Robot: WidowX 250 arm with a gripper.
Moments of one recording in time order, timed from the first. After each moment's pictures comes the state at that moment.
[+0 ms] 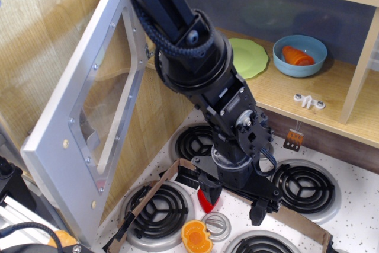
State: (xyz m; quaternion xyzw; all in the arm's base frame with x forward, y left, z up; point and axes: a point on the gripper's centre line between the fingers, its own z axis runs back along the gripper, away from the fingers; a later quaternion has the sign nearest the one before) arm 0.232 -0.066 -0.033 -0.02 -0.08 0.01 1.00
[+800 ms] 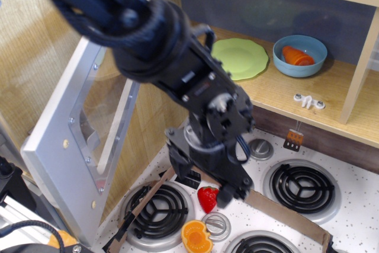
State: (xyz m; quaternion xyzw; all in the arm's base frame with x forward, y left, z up) arm 0.216 -0.032 0.014 0.06 -0.10 -0.05 0.99
